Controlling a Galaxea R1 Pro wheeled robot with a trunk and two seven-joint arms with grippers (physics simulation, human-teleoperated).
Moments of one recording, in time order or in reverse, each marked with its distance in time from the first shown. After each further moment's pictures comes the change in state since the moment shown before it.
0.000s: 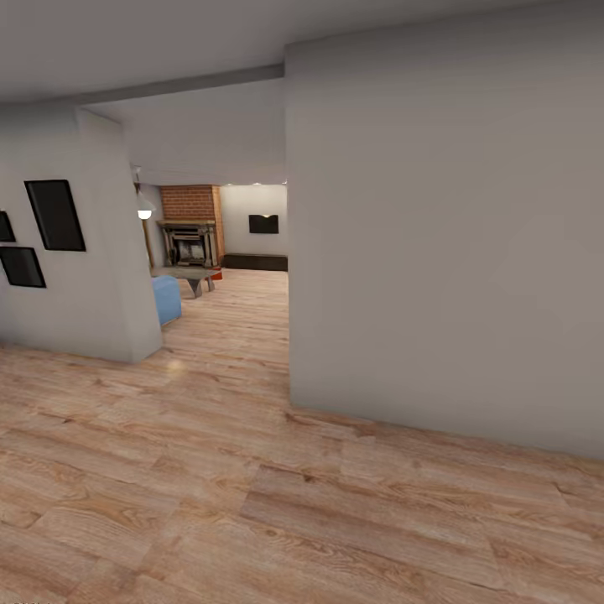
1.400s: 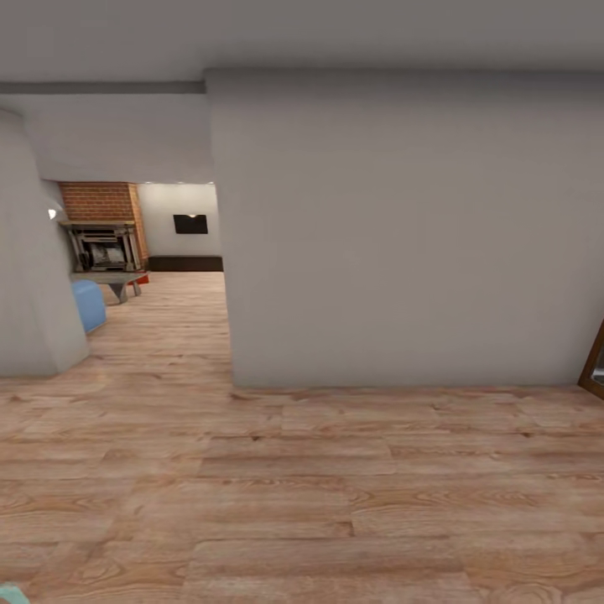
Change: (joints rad) left arm 0.000 0.001 0.000 0.000 0.000 0.001 0.000; right arm 0.000 -0.002 0.005 0.000 0.007 0.001 -0.001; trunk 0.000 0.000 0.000
